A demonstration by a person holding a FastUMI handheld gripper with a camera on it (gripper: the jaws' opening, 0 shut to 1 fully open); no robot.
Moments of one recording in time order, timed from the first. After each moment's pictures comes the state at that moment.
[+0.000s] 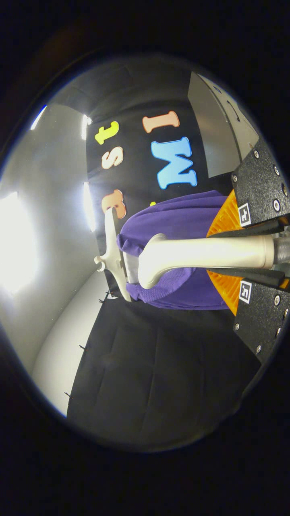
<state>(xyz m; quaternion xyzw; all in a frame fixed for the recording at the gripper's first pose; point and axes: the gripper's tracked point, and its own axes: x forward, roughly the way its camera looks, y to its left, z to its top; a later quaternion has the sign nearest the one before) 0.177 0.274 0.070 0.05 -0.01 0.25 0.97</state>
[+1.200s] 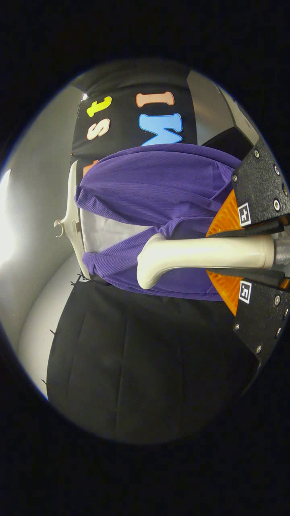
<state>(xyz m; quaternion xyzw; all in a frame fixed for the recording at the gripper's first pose) 0.208 0.369 -0.039 -0.02 0.07 0.28 0.96</state>
